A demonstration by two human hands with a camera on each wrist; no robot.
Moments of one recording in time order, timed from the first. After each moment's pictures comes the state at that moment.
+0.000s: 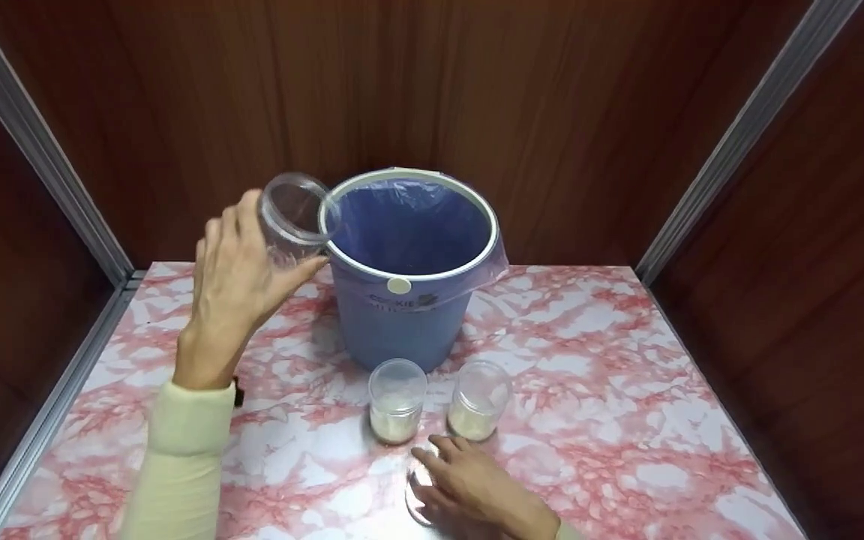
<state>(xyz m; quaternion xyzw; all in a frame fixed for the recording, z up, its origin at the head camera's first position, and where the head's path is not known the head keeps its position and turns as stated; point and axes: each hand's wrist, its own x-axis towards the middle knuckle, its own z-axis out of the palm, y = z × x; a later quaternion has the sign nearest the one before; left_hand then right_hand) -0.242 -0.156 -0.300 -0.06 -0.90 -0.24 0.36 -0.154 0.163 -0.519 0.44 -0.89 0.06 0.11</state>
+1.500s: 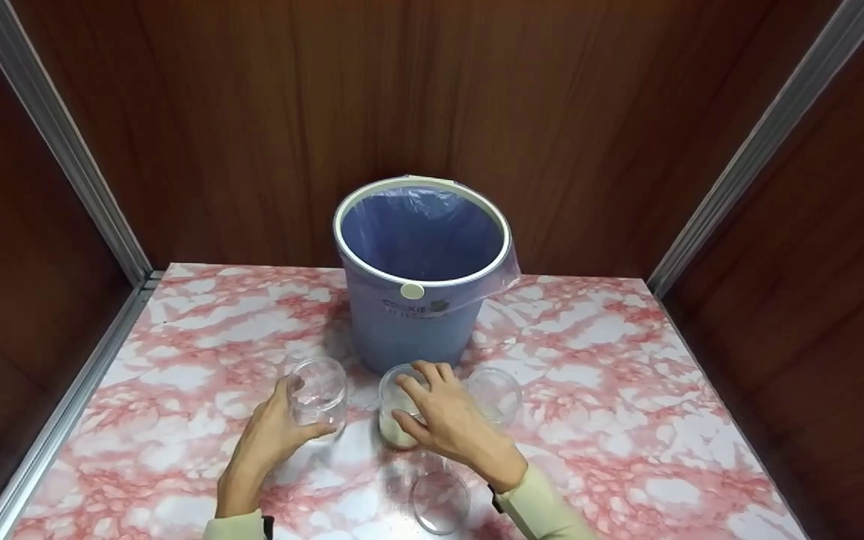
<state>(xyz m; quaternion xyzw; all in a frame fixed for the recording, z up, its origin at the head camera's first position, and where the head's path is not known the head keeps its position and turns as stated) -0.186 -0.166 -0.509 0.00 -0.91 -0.40 0.06 -0.210 0.106 -0.456 0.40 -0.88 0.12 0.22</state>
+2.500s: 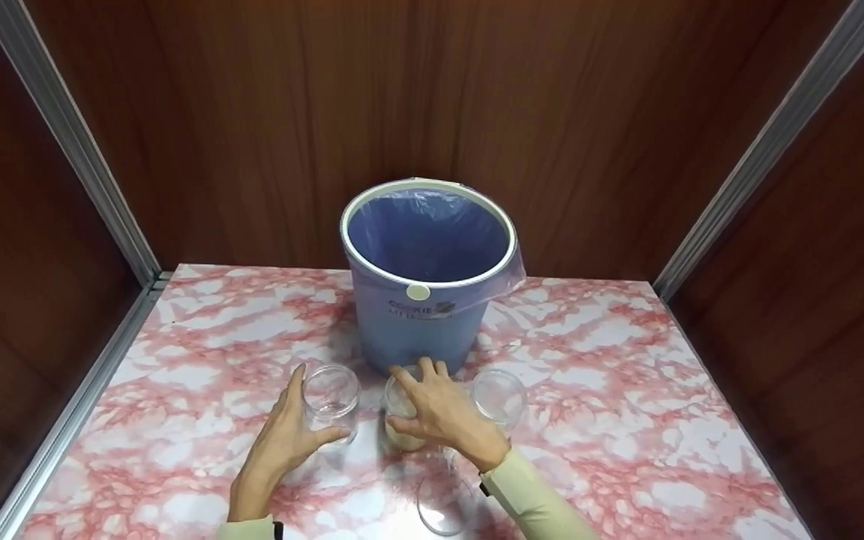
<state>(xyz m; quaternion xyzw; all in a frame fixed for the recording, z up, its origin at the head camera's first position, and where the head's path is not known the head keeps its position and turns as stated) -0.181 -0.159 -0.512 -0.01 -0.90 -0.44 0.03 -0.230 0.091 -0.470 0.35 -0.92 0.06 0.14</state>
